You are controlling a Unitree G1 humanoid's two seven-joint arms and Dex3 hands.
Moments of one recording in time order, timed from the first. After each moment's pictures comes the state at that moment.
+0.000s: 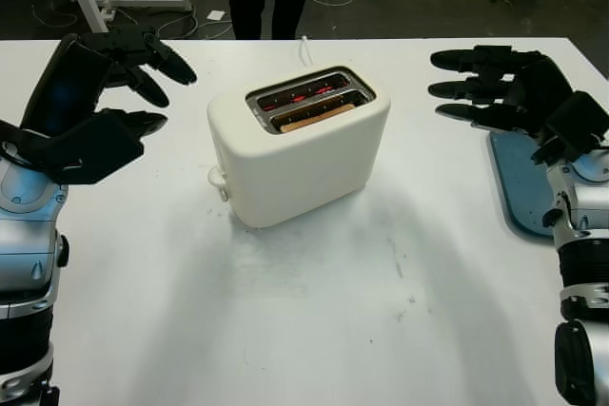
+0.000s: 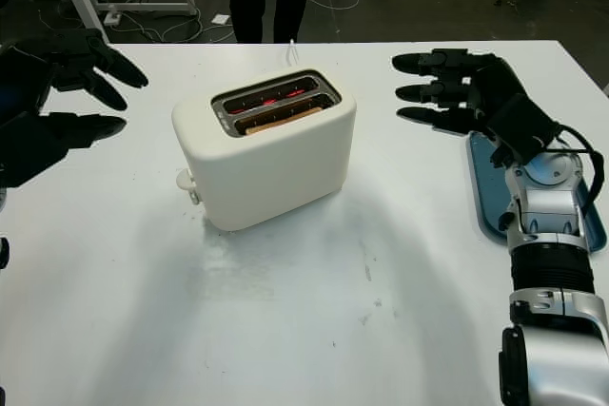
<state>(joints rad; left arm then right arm) -0.34 0.56 0.17 -0.36 0.15 0.22 -0.30 -0.61 -0.52 -0.15 0.53 0.10 -0.27 0.51</state>
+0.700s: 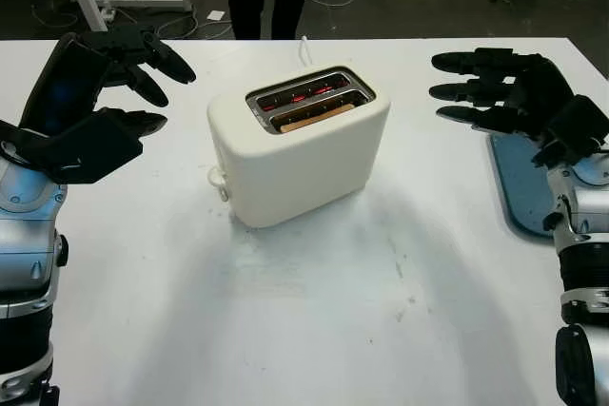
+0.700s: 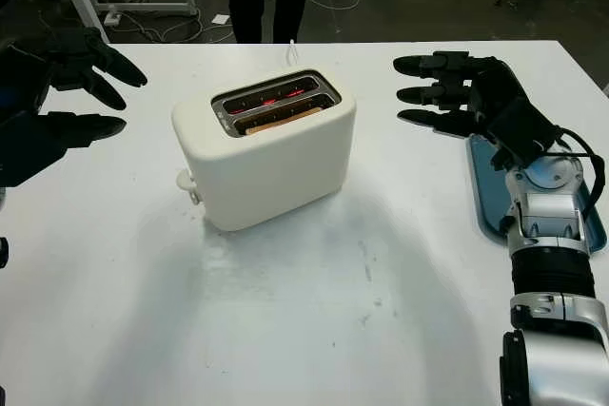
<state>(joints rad) -0.35 0.56 0.17 -0.36 0.15 0.22 -0.30 -0.59 -0.52 -0.15 0.51 0.10 -0.27 0.50</state>
